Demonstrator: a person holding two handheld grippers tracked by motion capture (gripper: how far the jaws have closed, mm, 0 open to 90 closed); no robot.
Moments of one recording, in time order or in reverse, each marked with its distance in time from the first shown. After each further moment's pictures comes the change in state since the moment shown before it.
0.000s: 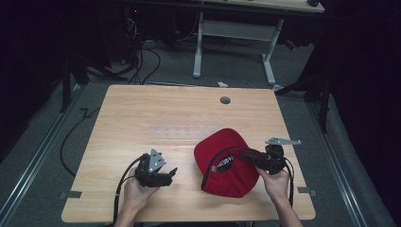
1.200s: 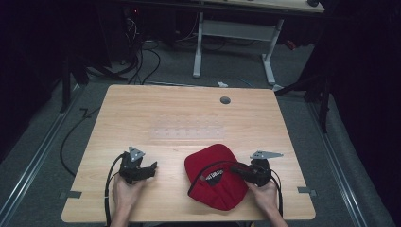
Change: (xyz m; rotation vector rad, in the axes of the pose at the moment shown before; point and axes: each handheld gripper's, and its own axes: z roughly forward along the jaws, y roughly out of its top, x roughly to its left) left arm 0.082 -0.018 0.008 0.003 0.306 -0.209; right arm 0.009 -0.043 0.036 0.078 0.016 -0.074
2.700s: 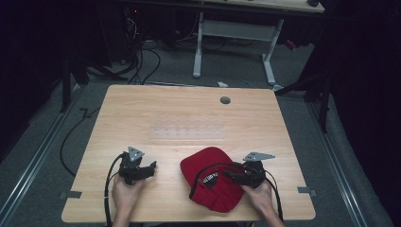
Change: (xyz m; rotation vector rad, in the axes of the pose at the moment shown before) left arm 0.001 0.001 0.000 -0.011 0.008 -0.005; right arm 0.006 -0.004 0.020 0.024 -0.065 -0.084
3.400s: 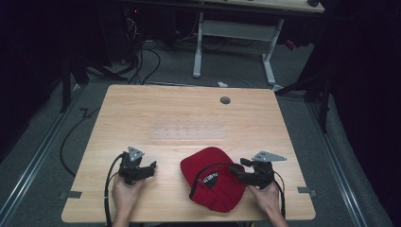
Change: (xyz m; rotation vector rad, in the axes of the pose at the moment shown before) left arm 0.000 0.000 0.000 0.000 -0.001 0.000; right arm 0.004 0.005 -0.028 -0.080 -0.068 0.007
